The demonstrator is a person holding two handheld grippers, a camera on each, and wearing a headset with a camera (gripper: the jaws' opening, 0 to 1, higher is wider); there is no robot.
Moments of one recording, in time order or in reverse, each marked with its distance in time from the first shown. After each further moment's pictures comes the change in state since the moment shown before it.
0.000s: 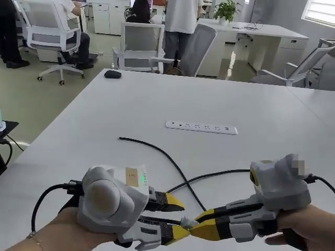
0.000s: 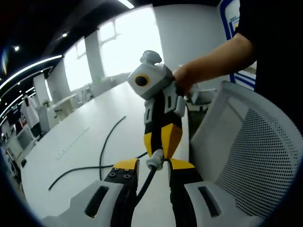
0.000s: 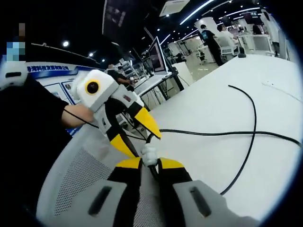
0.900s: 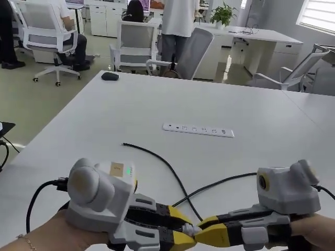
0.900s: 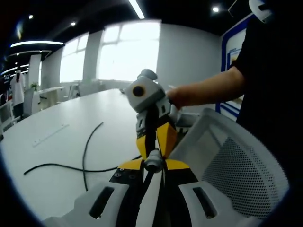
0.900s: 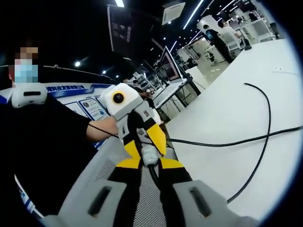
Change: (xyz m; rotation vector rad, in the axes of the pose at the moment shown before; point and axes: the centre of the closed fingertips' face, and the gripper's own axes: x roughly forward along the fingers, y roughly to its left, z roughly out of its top) left arm -0.003 -0.025 0.018 -0.199 -0.118 -0.177; right arm -0.010 0.035 0.005 0.127 -0.103 0.191
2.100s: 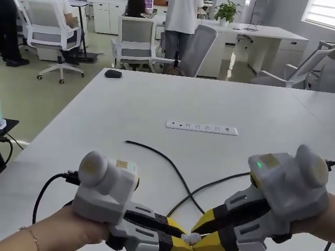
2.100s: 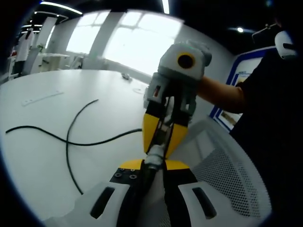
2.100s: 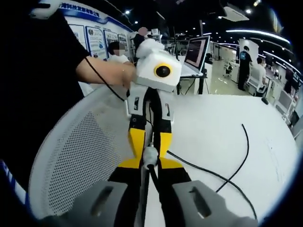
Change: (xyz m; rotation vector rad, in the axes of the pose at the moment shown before) left arm -0.001 -0.004 -0.021 -0.303 0.054 -0.082; right arm 0.012 0.003 -0.012 -0.667 0.442 -0.228
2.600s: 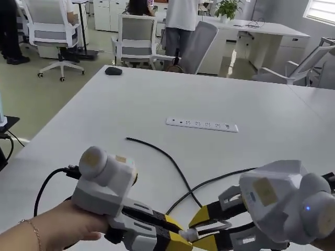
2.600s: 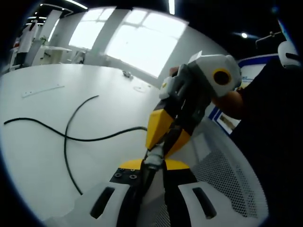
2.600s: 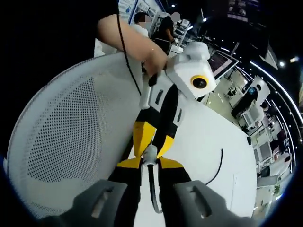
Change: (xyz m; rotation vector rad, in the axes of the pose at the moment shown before) left arm -0.001 0.001 -0.003 -0.050 0.003 -0.010; right arm 0.002 0.001 -0.003 -0.403 0.187 -0.146
